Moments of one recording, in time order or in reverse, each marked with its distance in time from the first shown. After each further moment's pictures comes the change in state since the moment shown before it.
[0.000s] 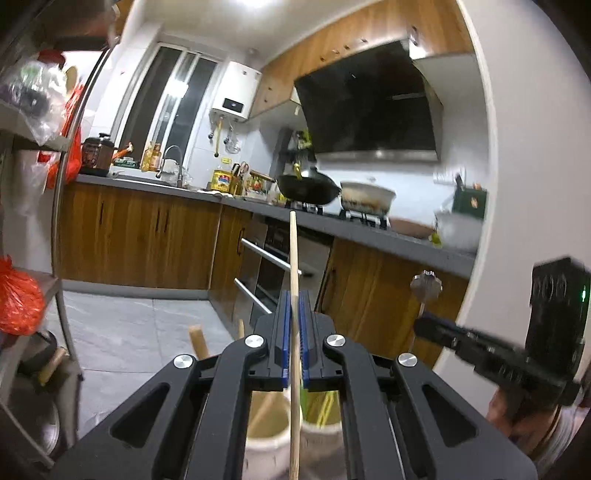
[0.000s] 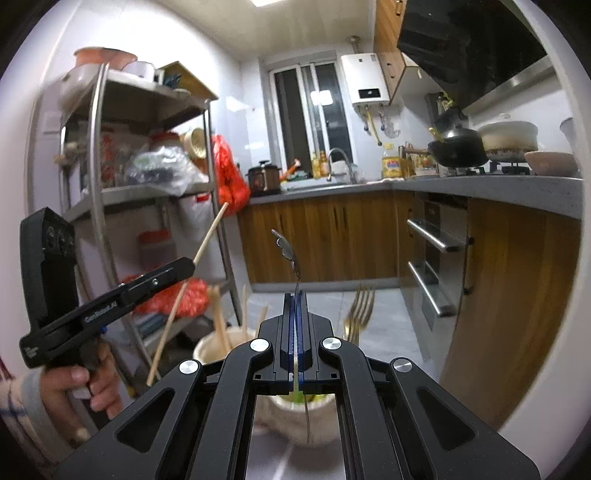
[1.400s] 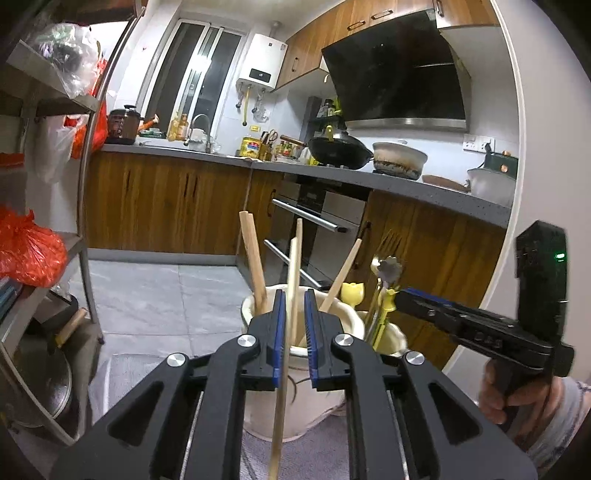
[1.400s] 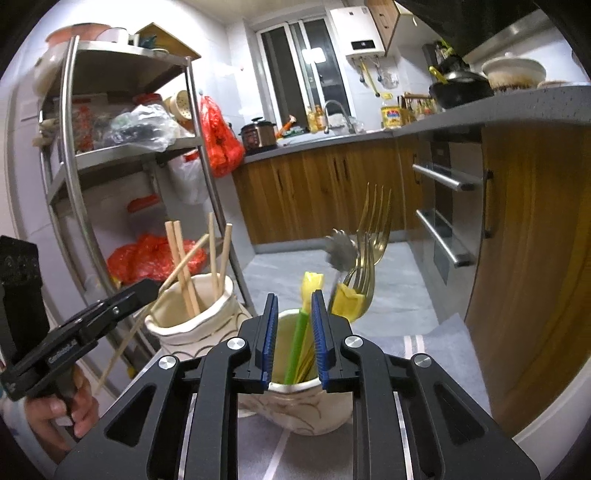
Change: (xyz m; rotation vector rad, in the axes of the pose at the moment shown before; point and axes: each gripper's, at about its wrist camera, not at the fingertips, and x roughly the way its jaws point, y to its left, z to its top) left arm 0.000 0.023 -0.075 0.016 0.129 0.134; right arm 0.056 -0.010 -0.057 0.038 0.171 0.010
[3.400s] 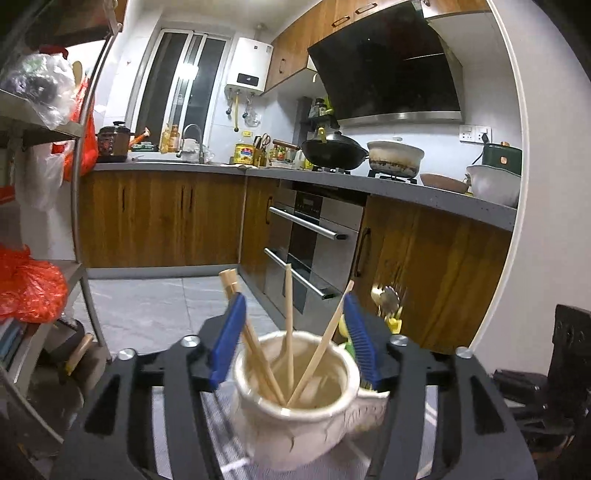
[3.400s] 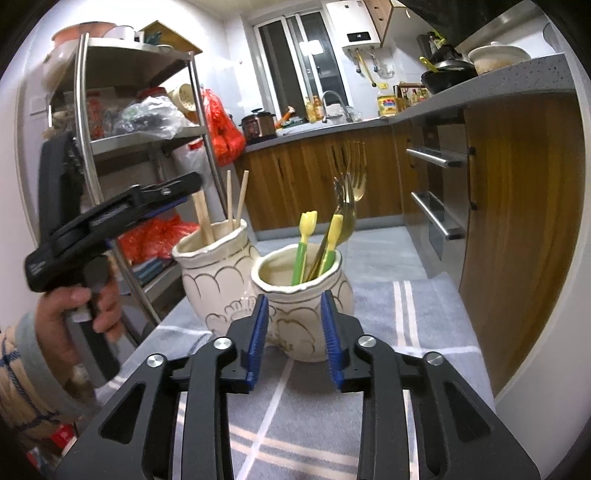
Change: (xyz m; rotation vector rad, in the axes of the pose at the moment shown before) left arm 0.007 -0.010 0.034 0.062 -0.006 -0.005; right arm -0.046 -0.006 -0.043 0.022 0.048 0.002
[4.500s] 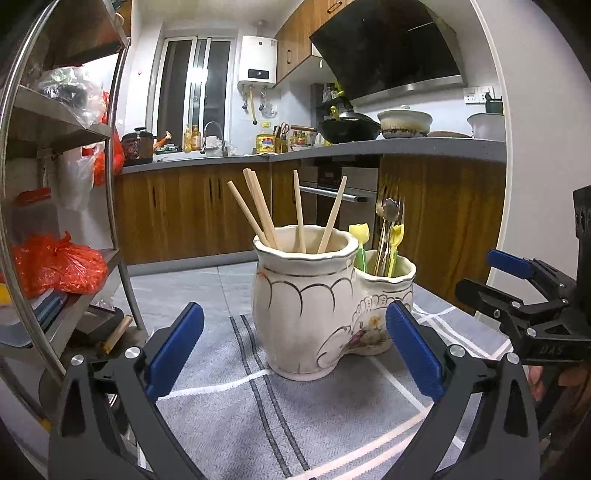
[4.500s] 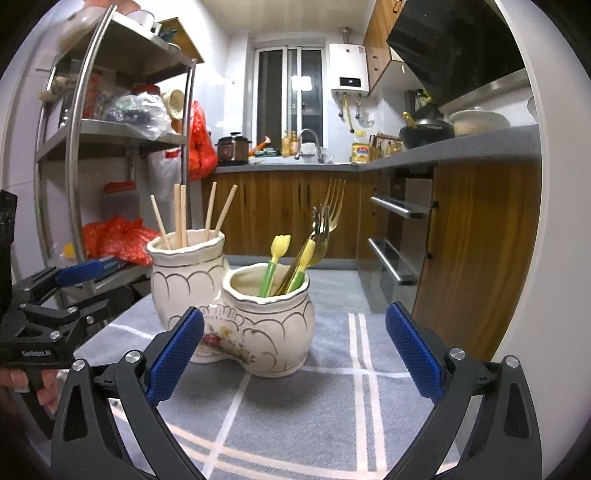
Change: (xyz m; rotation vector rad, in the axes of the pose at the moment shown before) left arm -0.044 -0.023 -0.076 0.099 0.034 0.147; right arm -0.010 0.017 -0.015 -0.151 -0.152 -0.207
